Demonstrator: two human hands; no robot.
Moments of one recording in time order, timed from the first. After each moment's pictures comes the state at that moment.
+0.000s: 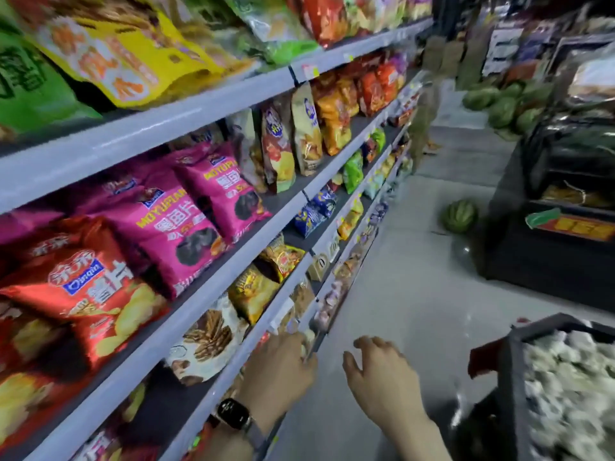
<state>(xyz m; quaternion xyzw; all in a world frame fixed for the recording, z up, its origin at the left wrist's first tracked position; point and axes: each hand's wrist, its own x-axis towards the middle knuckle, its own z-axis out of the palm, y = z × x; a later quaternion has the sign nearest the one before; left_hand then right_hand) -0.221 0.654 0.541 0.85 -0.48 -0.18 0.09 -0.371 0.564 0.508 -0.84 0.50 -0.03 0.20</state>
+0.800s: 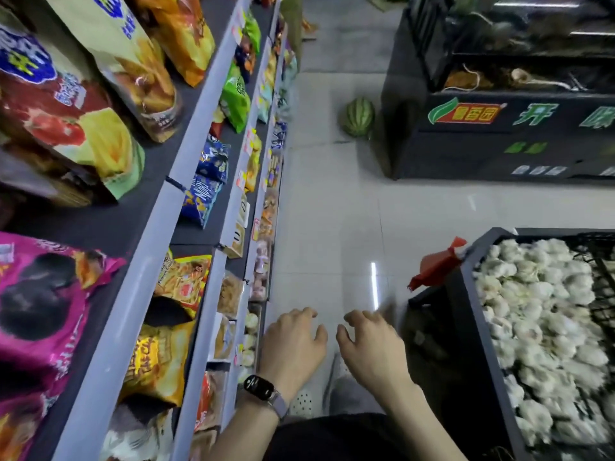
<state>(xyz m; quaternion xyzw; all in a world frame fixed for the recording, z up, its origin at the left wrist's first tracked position) -0.158 0.406 0.416 0.74 -0.62 -0.28 0.02 -0.309 0.397 0.417 -0.70 0.67 -0.01 0.25</state>
